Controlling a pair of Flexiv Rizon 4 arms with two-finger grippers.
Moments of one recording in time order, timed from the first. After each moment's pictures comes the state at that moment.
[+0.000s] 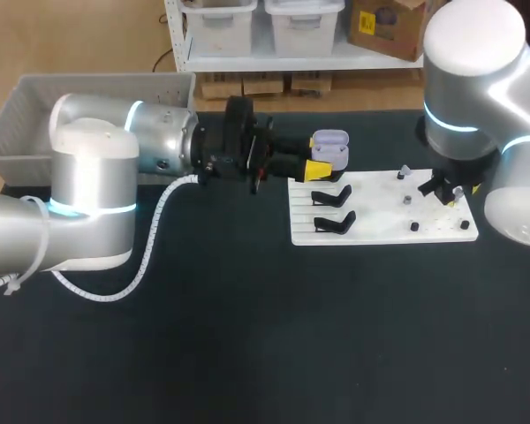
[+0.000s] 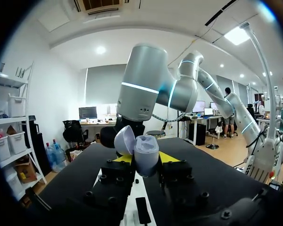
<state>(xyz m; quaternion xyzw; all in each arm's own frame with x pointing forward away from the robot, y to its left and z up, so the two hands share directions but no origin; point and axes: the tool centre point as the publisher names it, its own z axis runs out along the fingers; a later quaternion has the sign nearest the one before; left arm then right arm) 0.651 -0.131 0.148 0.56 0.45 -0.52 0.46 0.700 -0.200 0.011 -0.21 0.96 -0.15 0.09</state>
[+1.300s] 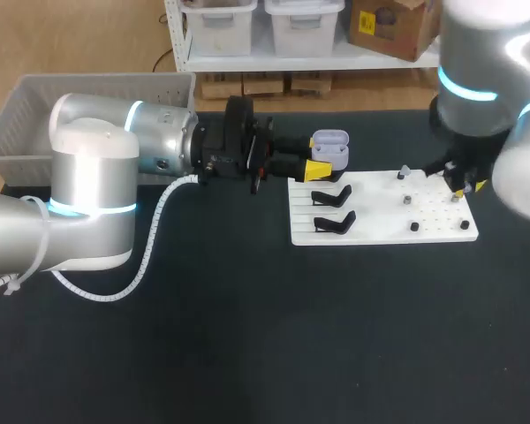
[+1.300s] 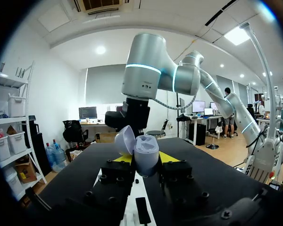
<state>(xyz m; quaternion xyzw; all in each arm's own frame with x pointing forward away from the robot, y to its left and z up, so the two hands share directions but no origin) 0.651 -0.131 0.148 0.56 0.45 -0.52 0.46 0.668 -0.188 0.062 -0.12 0.98 -0.11 0.07</state>
